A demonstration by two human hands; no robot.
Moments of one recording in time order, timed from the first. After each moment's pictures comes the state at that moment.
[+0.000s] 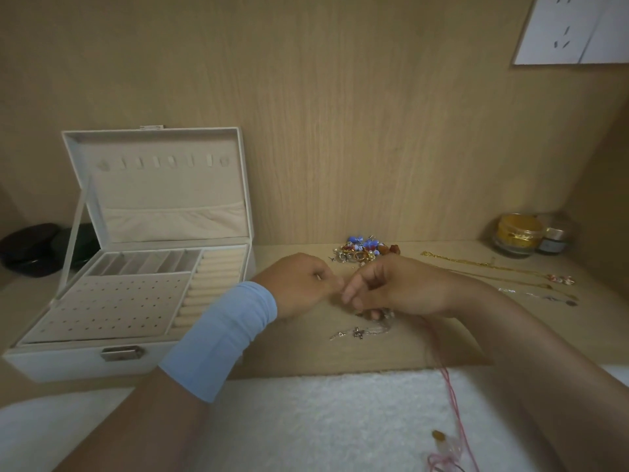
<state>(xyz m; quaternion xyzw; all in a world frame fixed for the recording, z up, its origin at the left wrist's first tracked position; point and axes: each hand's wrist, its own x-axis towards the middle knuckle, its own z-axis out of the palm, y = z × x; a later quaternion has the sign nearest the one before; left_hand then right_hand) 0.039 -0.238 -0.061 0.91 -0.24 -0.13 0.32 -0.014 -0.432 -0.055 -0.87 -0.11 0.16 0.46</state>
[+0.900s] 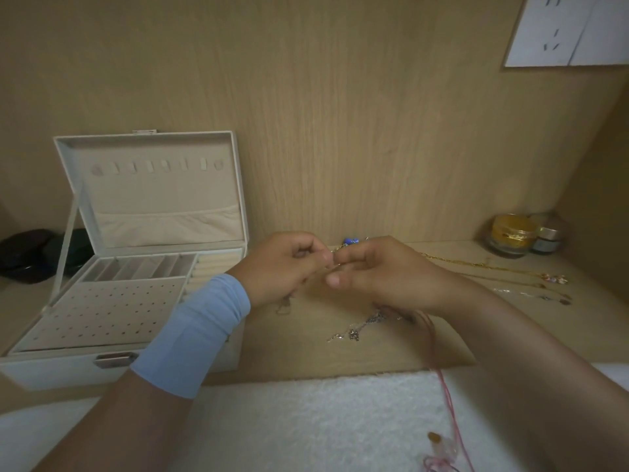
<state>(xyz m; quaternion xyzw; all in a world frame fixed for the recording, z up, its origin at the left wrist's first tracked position) 0.035 -0.227 -0.037 0.81 -0.27 -0.11 0.50 -0.022 -0.417 -0.035 -0.87 -0.07 0.06 0.48</state>
